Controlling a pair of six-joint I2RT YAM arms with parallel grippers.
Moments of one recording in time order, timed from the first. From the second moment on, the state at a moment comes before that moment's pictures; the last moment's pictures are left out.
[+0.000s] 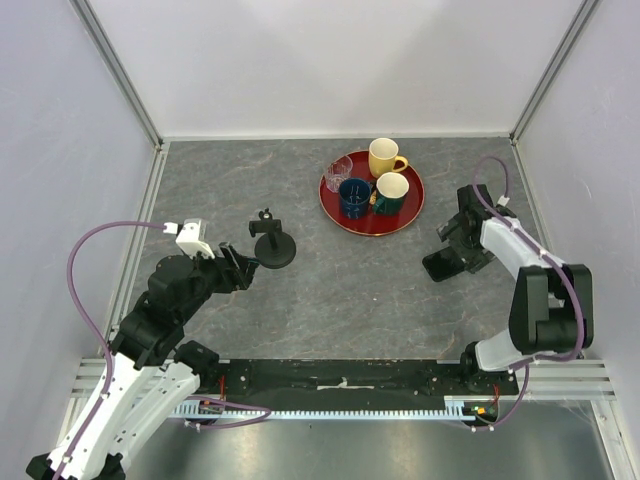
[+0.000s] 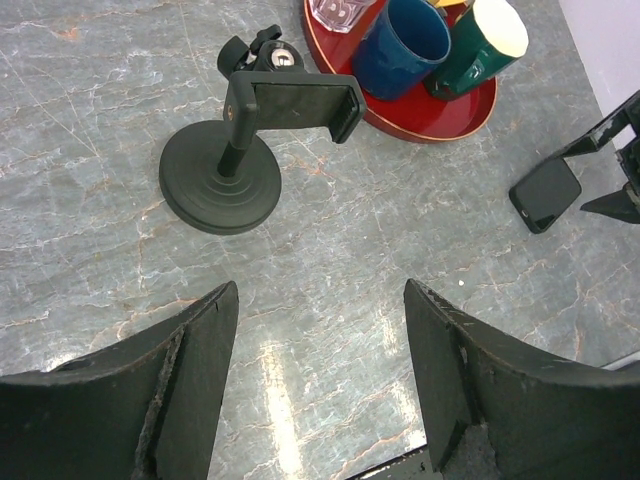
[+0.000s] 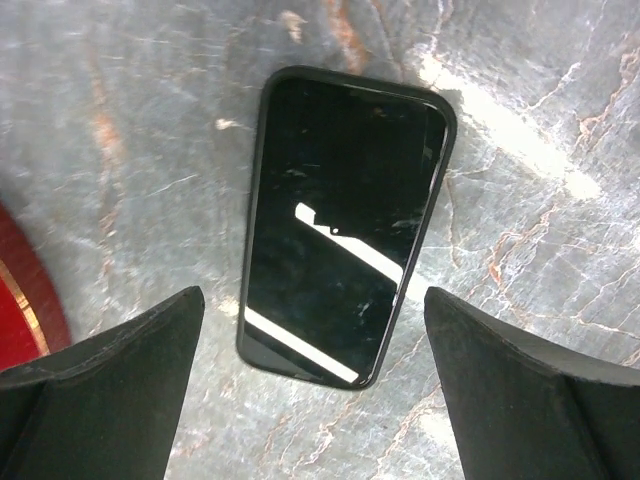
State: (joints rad) left arm -0.48 0.45 0.70 -0.60 -0.08 -0.48; right arm 0.01 1.54 0.95 -0.67 0.27 1.02
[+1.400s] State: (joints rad) left arm -0.48 0.46 0.70 -0.59 -0.08 -0.48; right arm -0.07 1.75 1.07 -0.62 0.21 1.05
